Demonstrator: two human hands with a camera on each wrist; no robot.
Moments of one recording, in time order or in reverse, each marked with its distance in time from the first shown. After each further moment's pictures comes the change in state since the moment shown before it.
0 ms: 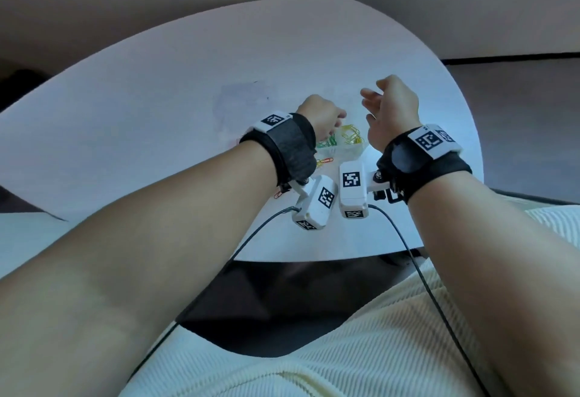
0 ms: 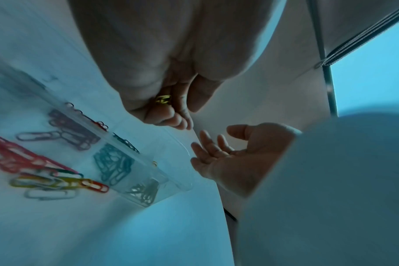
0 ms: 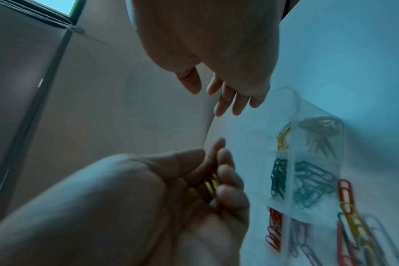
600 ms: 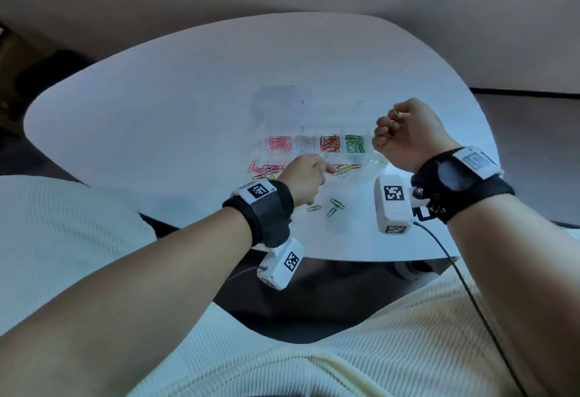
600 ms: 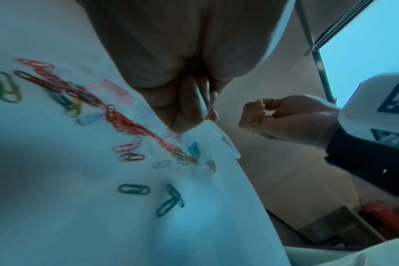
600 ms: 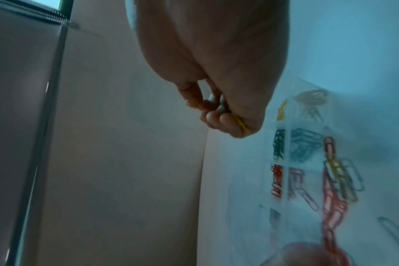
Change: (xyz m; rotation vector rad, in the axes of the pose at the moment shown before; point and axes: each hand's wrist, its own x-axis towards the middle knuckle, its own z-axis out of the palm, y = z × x) left_hand -0.058 -0.097 -0.060 0.052 -0.084 0.024; right_hand -0.025 0.012 0.002 0.096 -0.320 0.230
